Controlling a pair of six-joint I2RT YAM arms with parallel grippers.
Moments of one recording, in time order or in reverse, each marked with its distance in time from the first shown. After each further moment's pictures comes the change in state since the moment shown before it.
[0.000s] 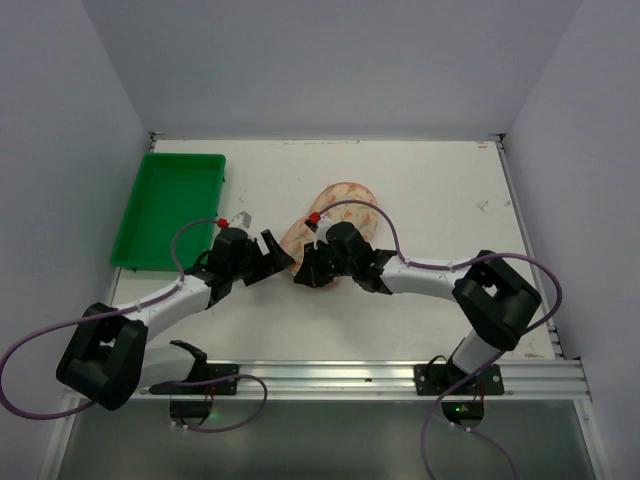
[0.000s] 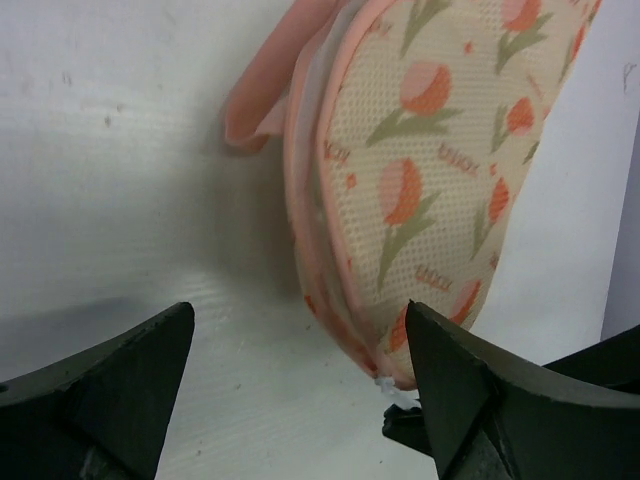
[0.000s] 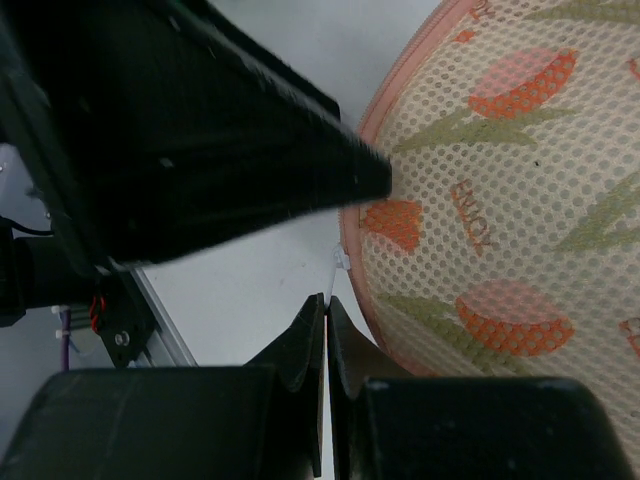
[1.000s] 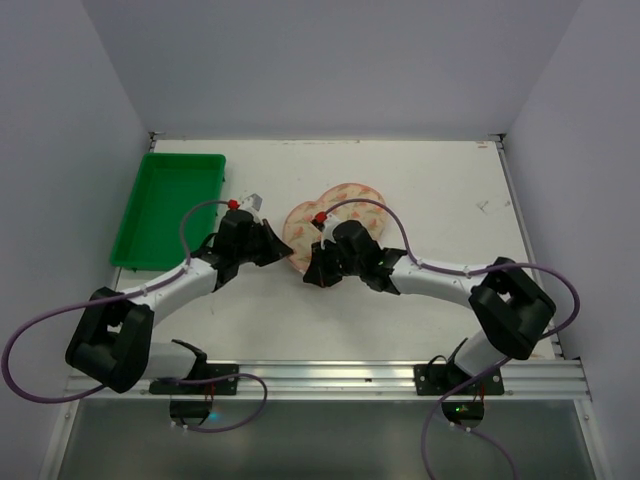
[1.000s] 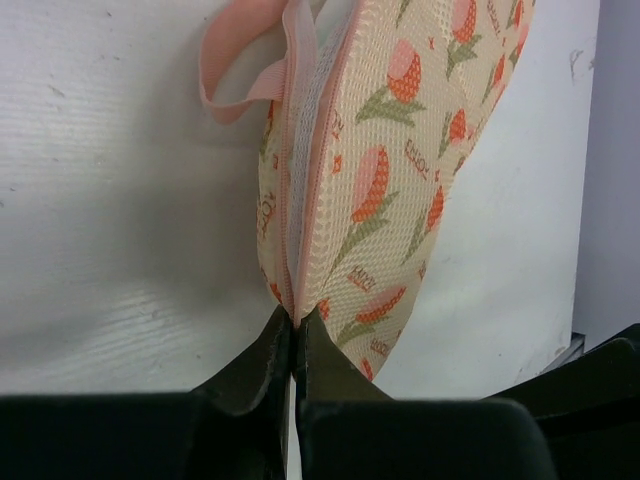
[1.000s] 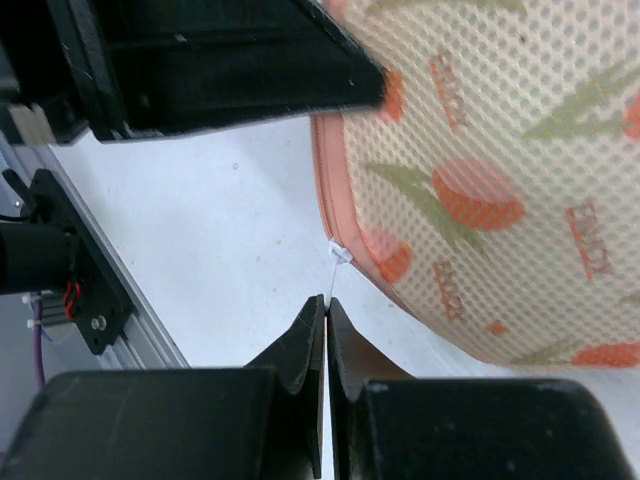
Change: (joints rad) left arm -0.024 0.094 0.112 0.007 0.060 0.007; right arm -0.011 -0.076 -0.006 -0.087 0.027 -0.056
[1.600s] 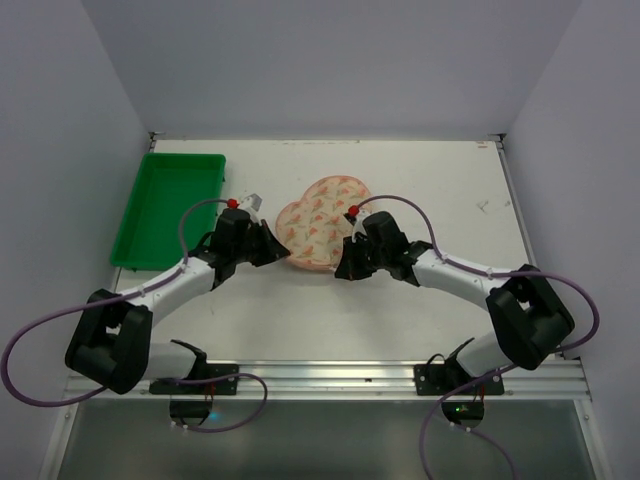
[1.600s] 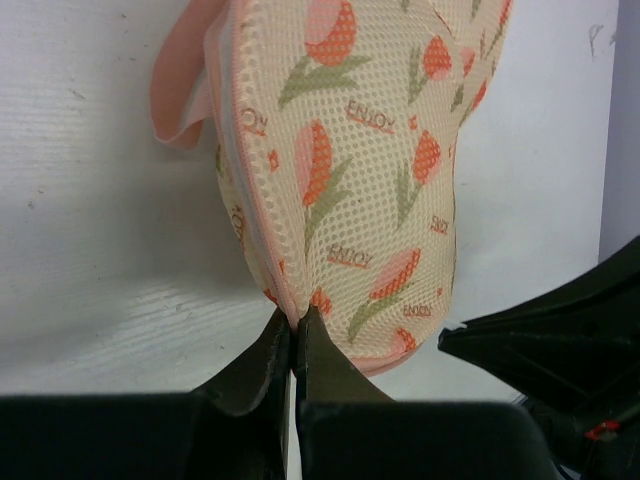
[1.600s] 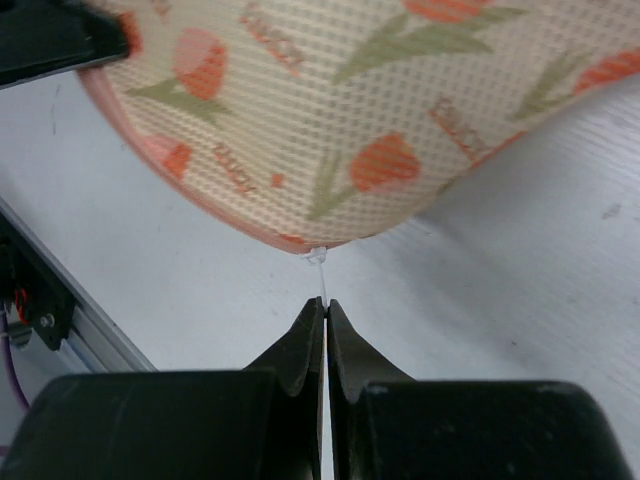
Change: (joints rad) left arm 0.037 -0.001 0.022 -0.058 0.041 0.090; right arm -0.178 -0.096 -0.057 -0.198 -0.048 -0.047
